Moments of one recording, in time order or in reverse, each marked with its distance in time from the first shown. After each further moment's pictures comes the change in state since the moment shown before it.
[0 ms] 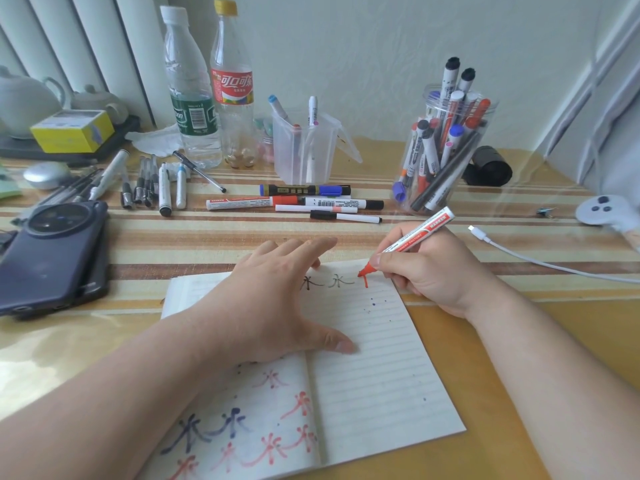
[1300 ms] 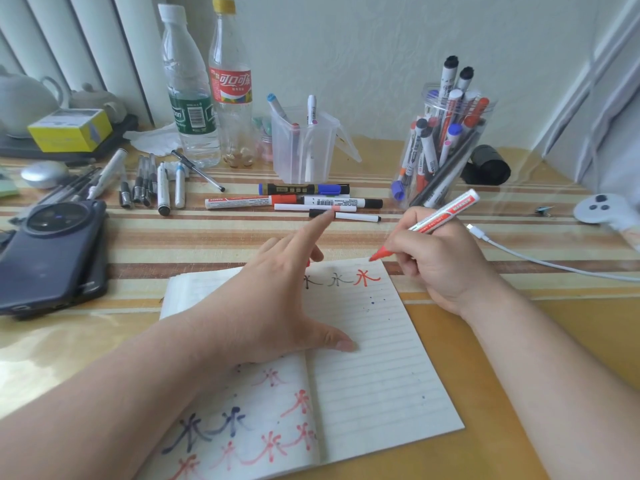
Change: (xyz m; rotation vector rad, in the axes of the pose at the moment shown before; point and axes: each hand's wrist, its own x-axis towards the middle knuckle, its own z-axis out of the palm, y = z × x) left_hand -0.002 0.003 0.003 -0.181 0.070 0.061; right_hand 0.000 -0.004 0.004 0.214 0.160 -0.042
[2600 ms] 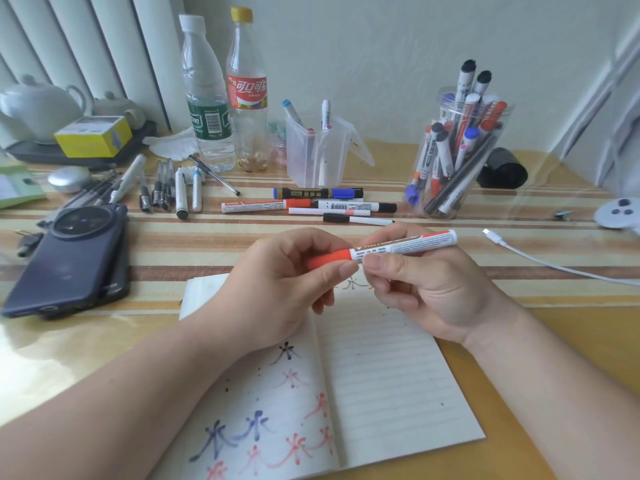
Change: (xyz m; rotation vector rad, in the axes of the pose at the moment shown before) left_hand 0.002 0.000 -0.004 -0.705 0.232 0.051; right_hand -0.018 -0.008 0.027 0.452 -0.381 0.062
